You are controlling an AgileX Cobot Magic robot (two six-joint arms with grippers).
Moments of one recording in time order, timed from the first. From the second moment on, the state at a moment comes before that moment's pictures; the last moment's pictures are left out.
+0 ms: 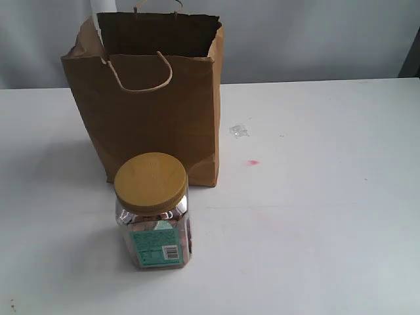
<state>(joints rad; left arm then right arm) -0.01 0.00 0.00 0.23 0.32 -0.23 -0.02 0.01 0.00 -0.04 0.11 0.01</state>
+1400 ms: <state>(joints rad) -0.01 0.00 0.00 0.23 0.32 -0.23 -0.02 0.37 -0.59 0.08 0.65 0.01</state>
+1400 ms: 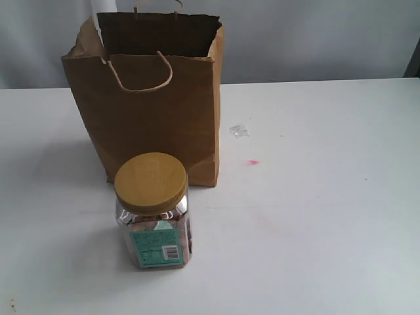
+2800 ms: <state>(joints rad) -0.01 0.00 0.00 0.23 0.32 -0.23 0.70 1.71 -1.61 -0.10 1.10 0.27</state>
